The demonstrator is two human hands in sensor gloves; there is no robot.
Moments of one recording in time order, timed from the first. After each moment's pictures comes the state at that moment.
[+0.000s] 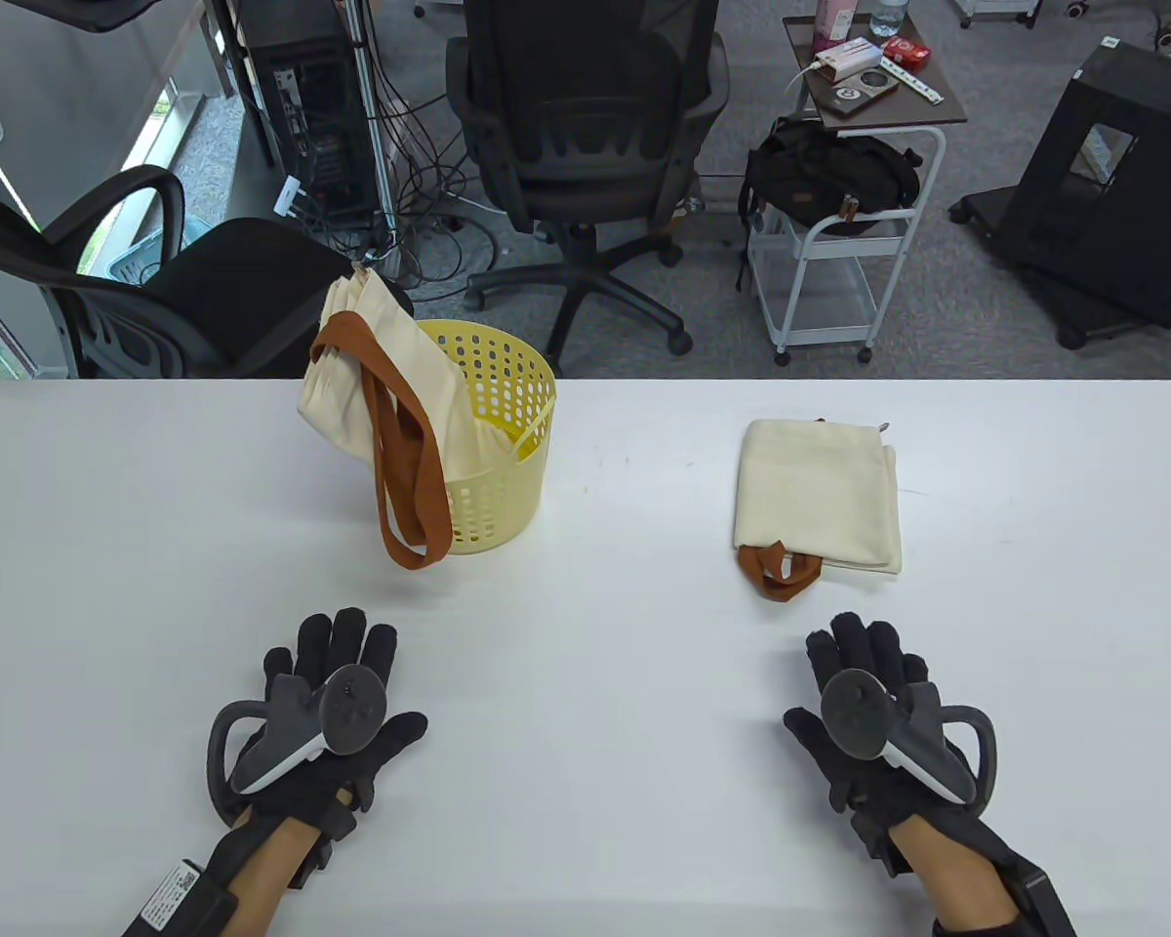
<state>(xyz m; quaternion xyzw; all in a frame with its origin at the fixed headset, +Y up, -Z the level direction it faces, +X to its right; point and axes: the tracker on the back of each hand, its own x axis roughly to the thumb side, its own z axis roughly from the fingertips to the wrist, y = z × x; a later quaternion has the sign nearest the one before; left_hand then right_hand) -0.267 -0.747 -0.268 -0.11 -0.06 0.00 0.99 0.226 -0.749 -0.256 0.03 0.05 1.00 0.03</state>
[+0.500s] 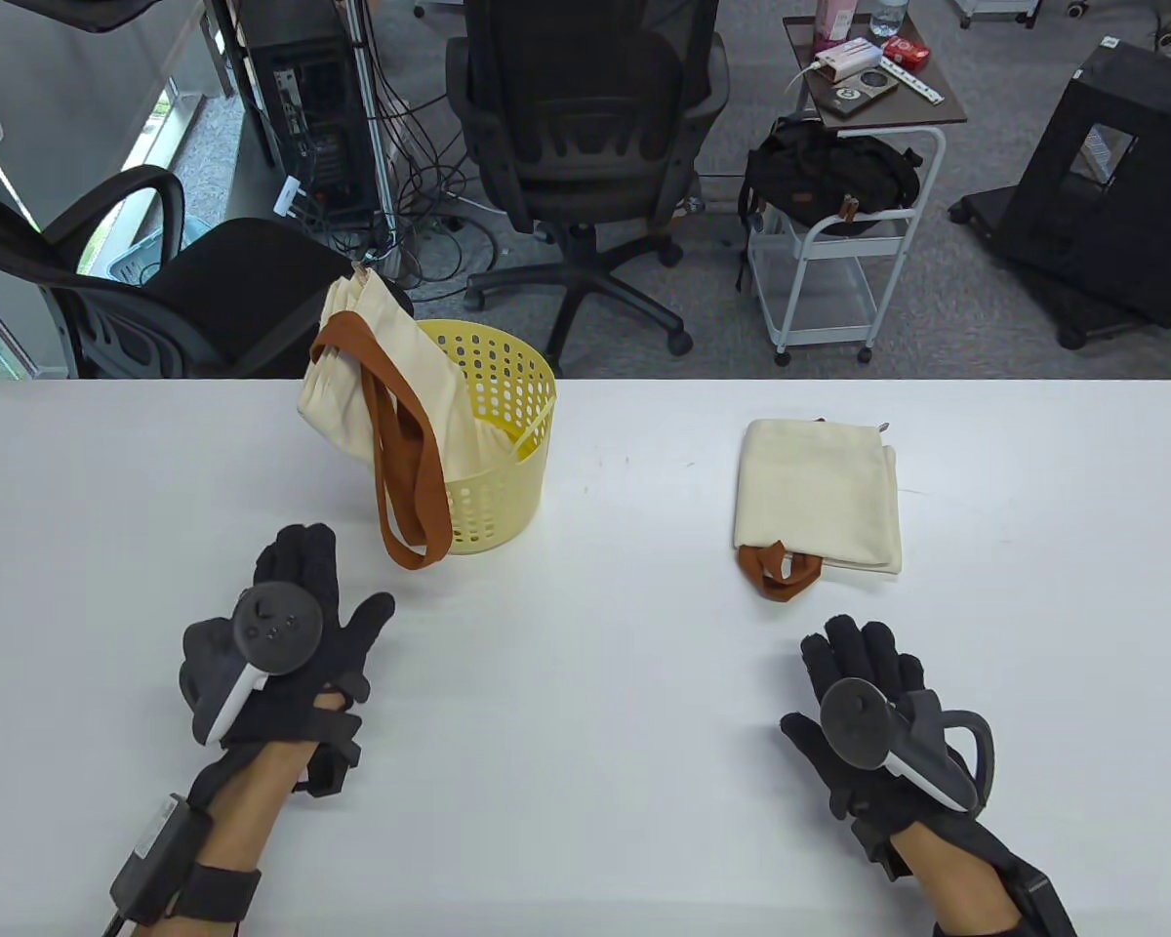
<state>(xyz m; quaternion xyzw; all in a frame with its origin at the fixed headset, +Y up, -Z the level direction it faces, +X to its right) -0.293 -0.675 -0.318 0.02 0.06 0.20 0.98 0.227 -0.750 -0.253 0.04 0.04 1.00 0.04</state>
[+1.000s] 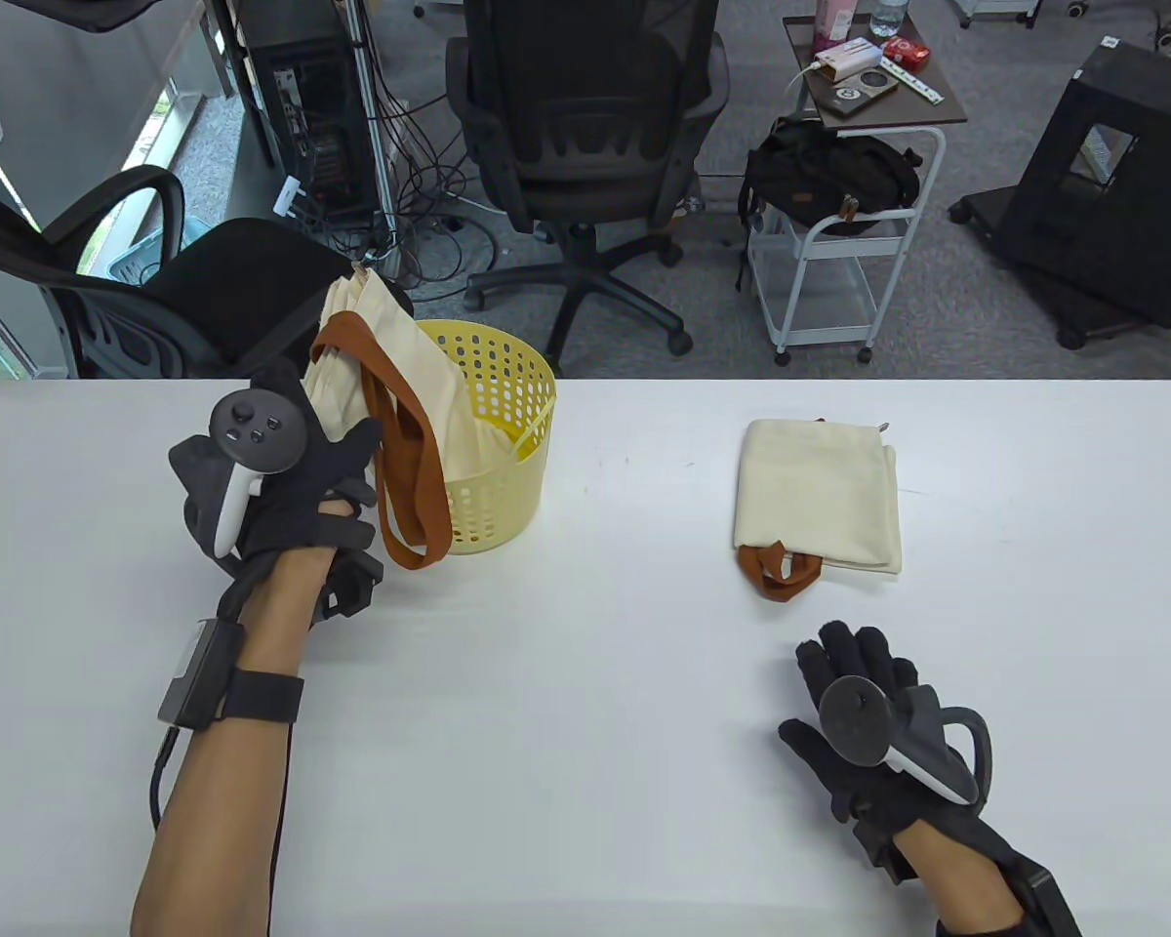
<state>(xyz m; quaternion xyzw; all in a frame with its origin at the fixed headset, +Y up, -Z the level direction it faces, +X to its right) -0.290 -0.603 -0.422 0.03 0.13 0.26 0.96 0.227 -0.756 -0.256 0.06 0.07 0.99 0.05</state>
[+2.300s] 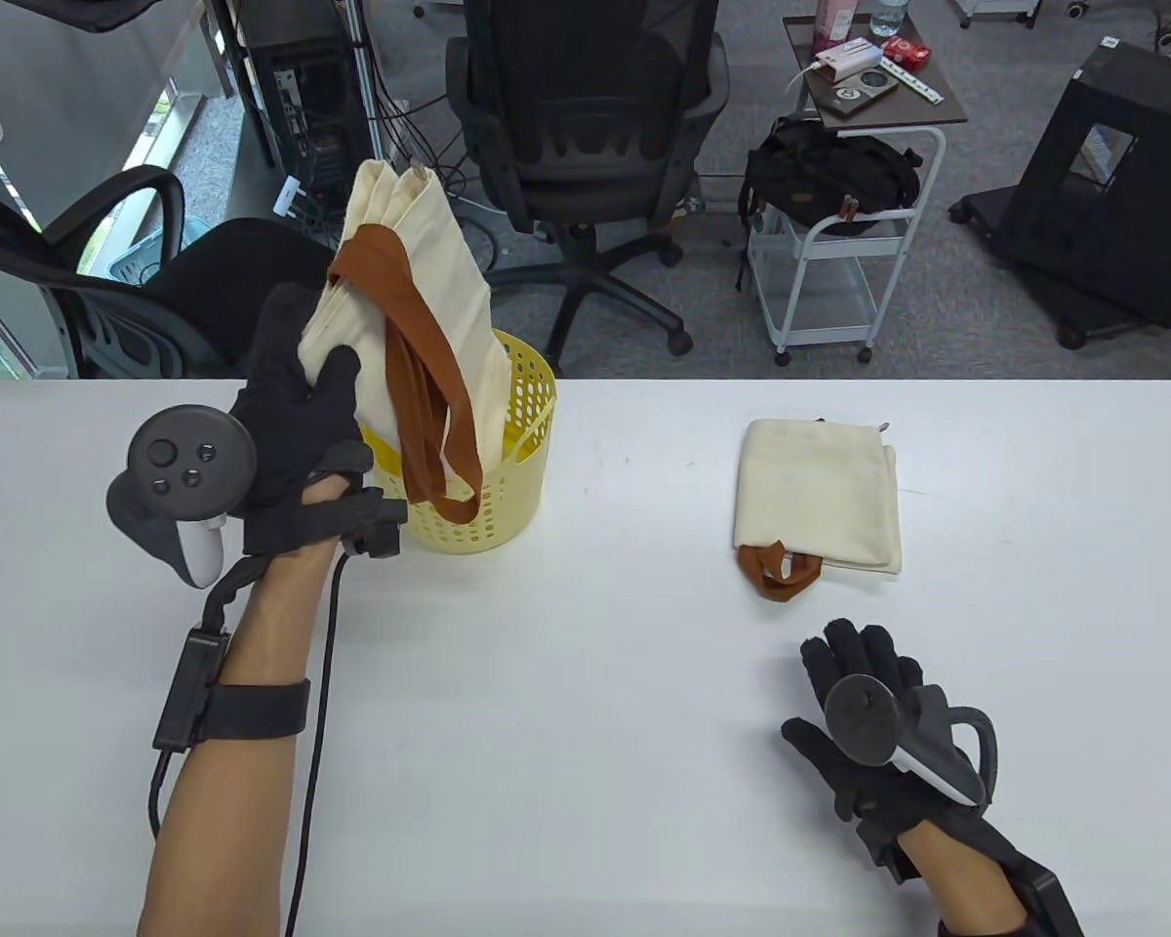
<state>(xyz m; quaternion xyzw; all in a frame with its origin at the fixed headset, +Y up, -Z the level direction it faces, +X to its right) -0.272 -0.497 -0.345 0.32 -0.01 0.42 0.85 0.230 -0.750 -0.255 0.06 0.07 0.99 0.05</state>
